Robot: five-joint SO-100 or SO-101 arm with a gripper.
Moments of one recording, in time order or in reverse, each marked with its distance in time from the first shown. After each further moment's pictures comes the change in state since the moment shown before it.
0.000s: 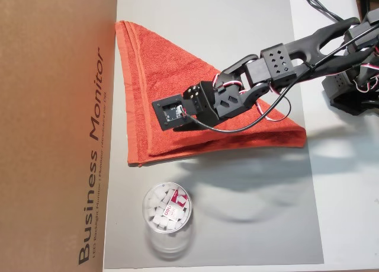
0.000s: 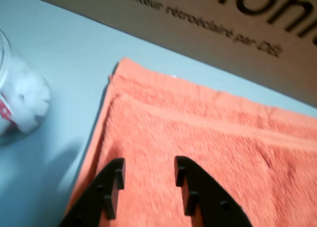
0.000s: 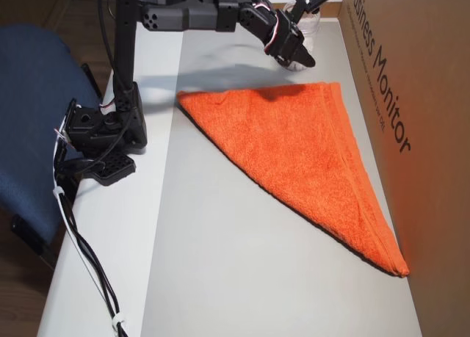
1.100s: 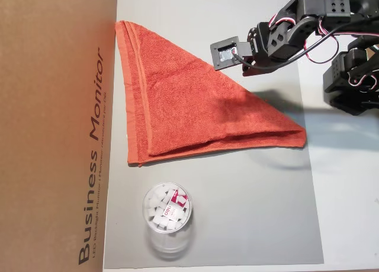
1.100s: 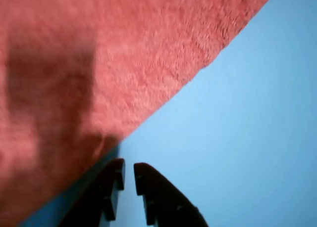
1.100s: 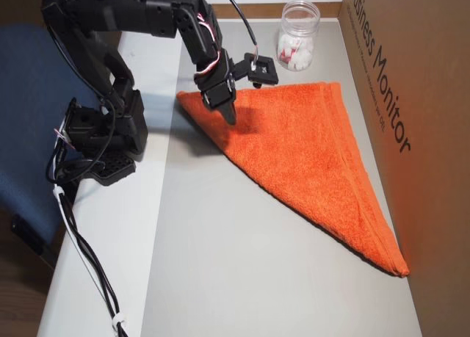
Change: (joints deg) arm 20.3 34.7 30.6 35.9 -7.6
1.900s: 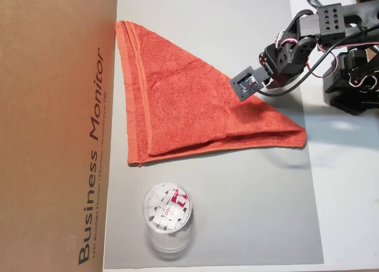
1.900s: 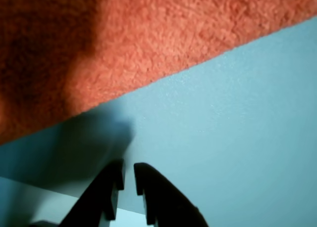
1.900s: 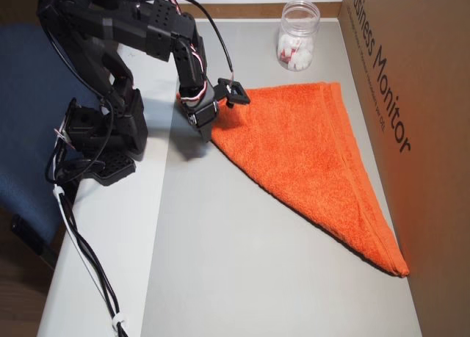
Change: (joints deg) arm -3.0 2.3 16.8 -0.3 -14.2
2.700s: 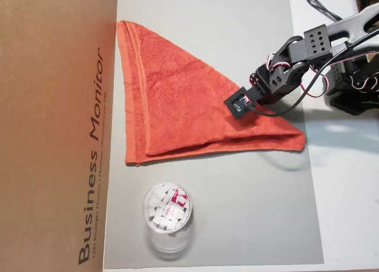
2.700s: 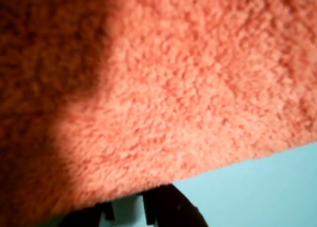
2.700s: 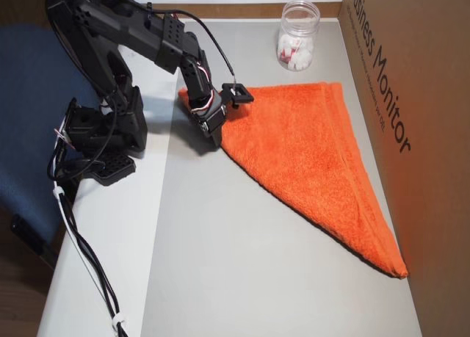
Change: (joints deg) arm -7.9 -7.8 7.9 -24.3 0.4
